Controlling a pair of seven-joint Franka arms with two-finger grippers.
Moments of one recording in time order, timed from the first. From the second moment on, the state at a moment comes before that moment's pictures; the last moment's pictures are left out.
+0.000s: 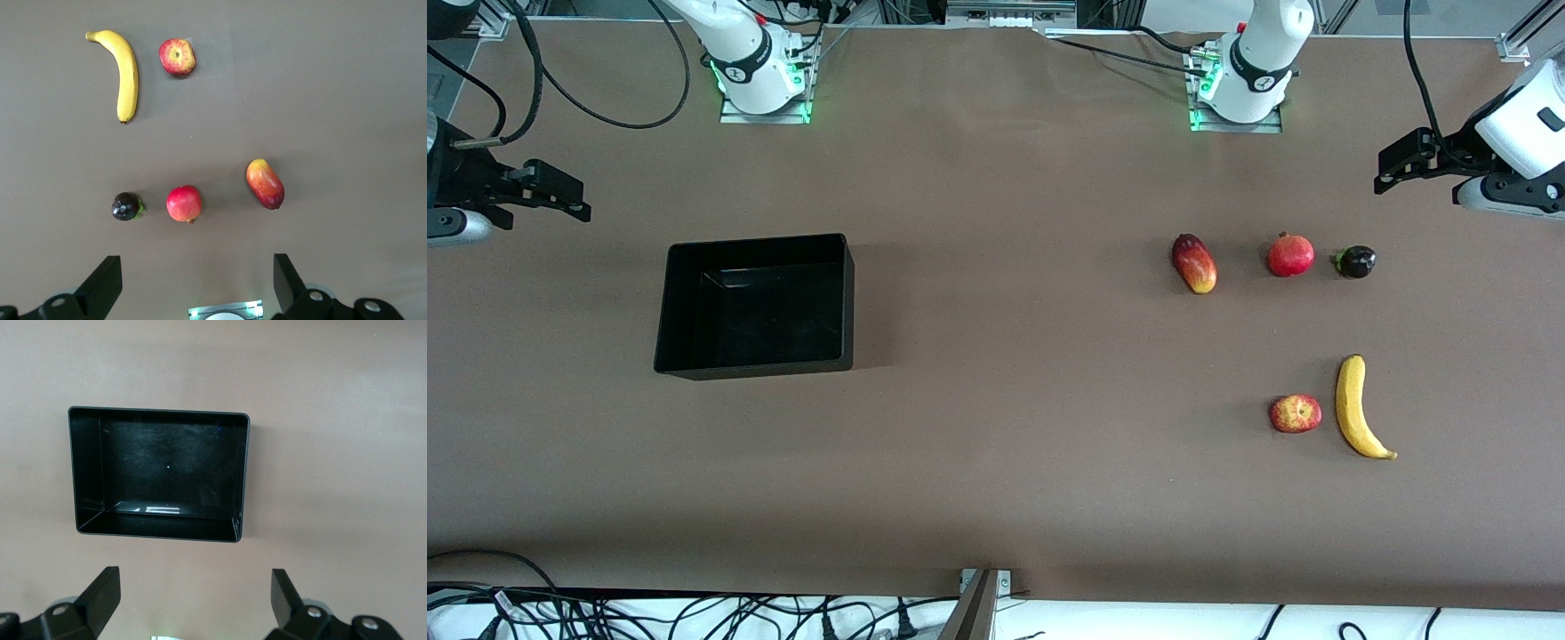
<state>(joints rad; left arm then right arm) -0.06 -0.05 0.03 -1.64 -0.02 1.49 0.08 0.05 0.04 -0.06 -1.57 0.01 1.54 -0.13</state>
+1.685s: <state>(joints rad) -0.06 -0.05 0.03 -1.64 -0.02 1.49 0.08 0.04 0.05 -0.09 -1.62 0.01 1.47 -0.09</state>
